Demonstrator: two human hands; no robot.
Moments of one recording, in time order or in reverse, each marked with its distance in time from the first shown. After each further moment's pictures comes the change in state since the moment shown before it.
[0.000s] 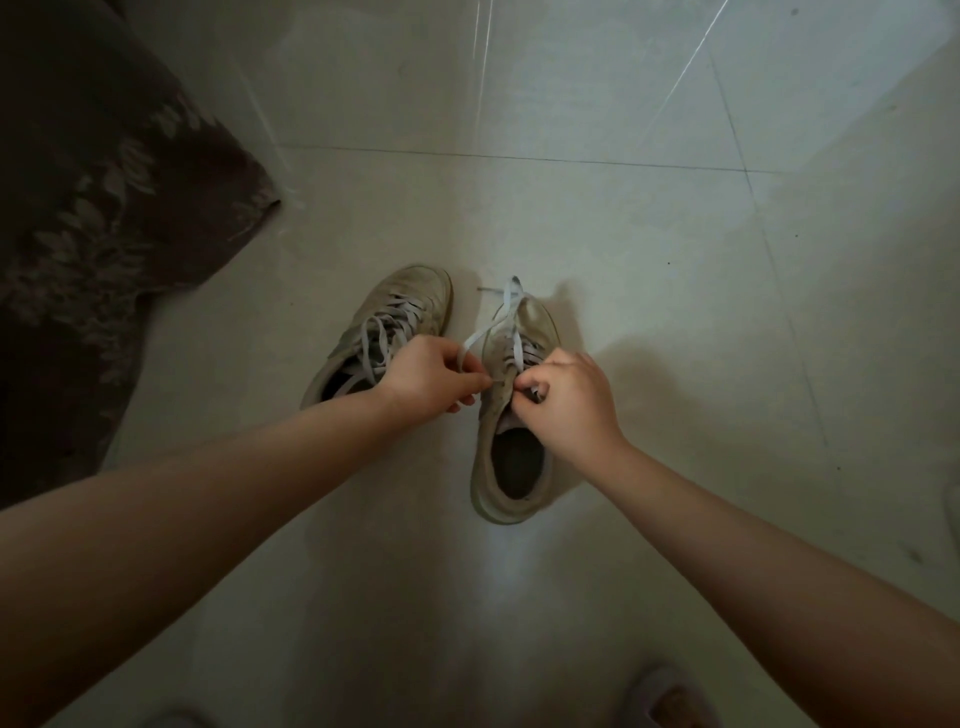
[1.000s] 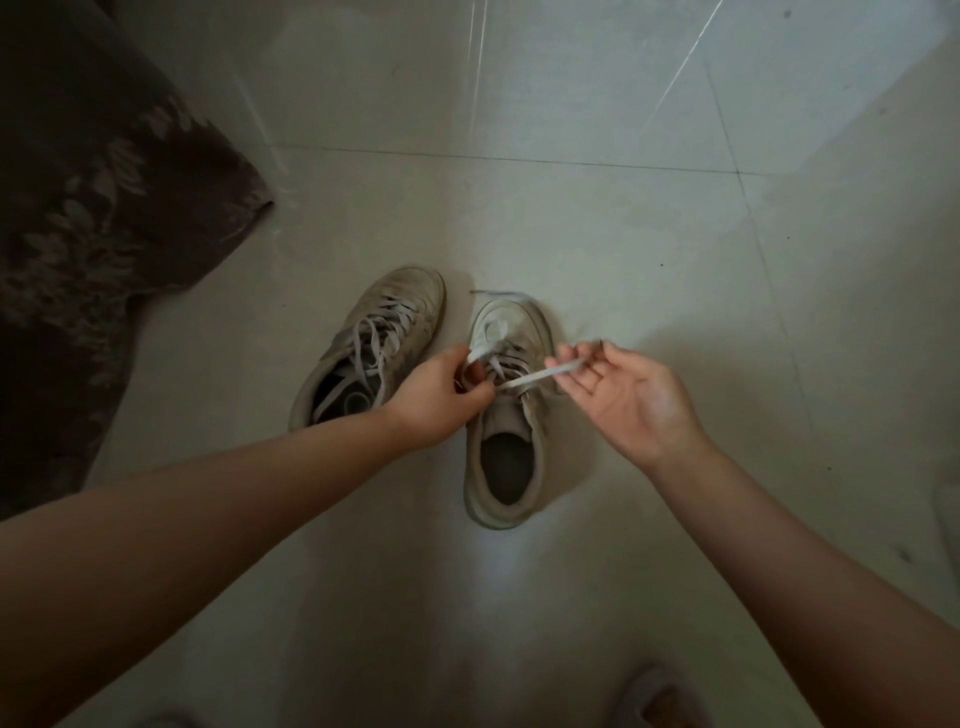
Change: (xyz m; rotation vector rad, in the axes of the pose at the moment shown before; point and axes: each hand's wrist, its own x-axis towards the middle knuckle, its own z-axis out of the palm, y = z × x) left_hand -0.004 -0.007 0.015 0.098 -0.012 0.141; right_hand -0.001 0.028 -0.045 1.905 -0.120 0.644
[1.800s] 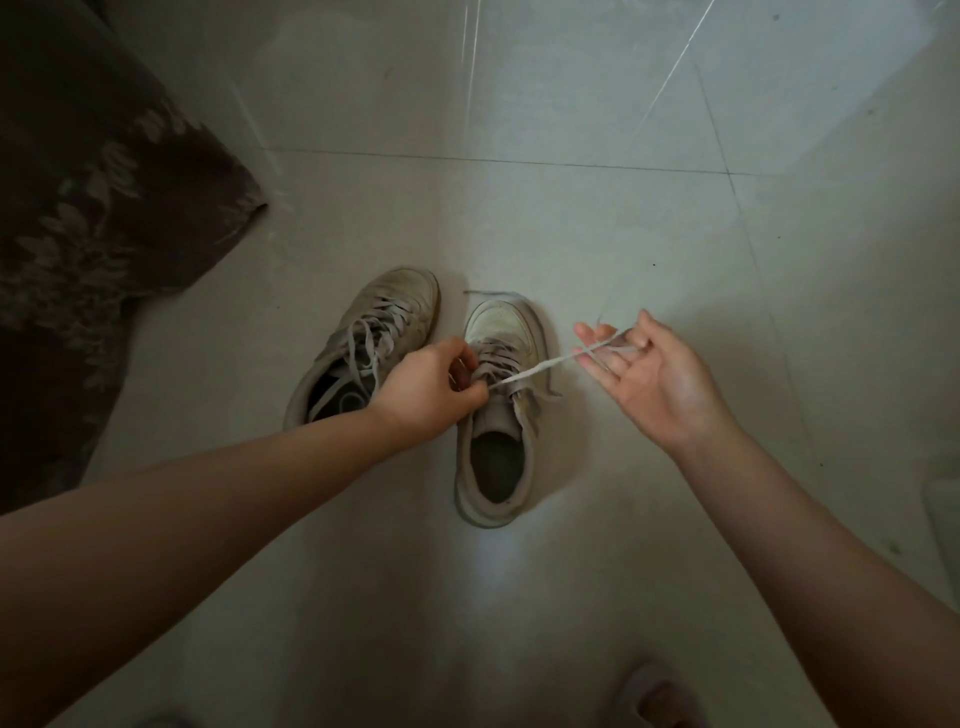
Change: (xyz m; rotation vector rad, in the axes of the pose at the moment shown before) left_hand 0.001 0.000 -0.003 0.127 0.081 0.083; right_hand 0.002 -0.026 -0.011 -0.133 0.060 -0.113
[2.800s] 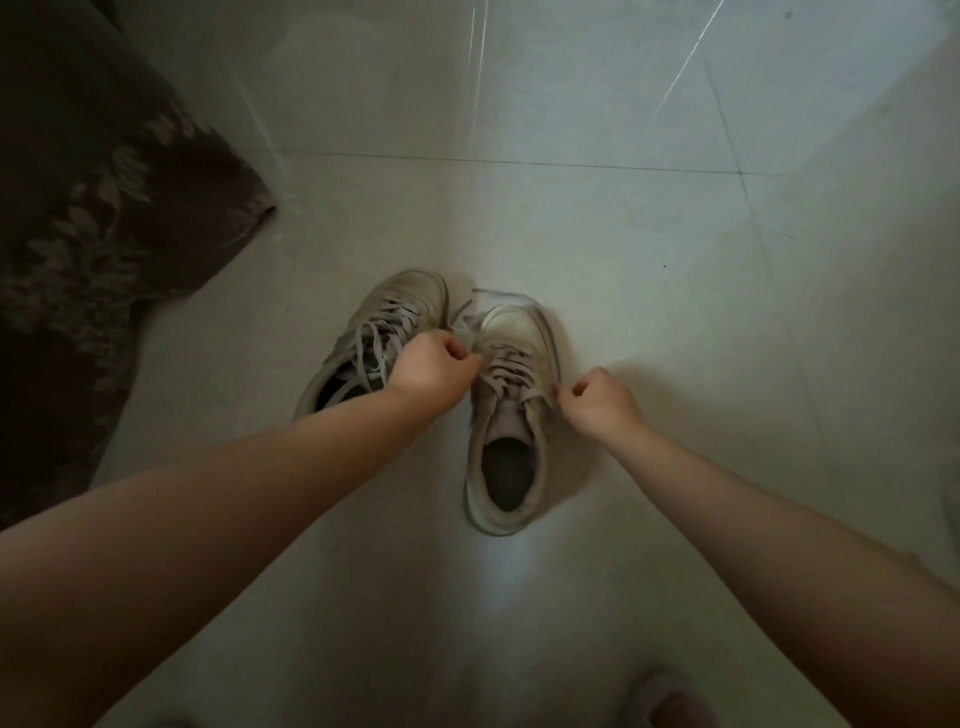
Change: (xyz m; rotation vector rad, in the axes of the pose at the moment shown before) left_hand 0.026 0.002 0.002 -0.055 0.092 -0.343; right_hand 0.045 0.060 -0.013 -1.613 0.274 0.020
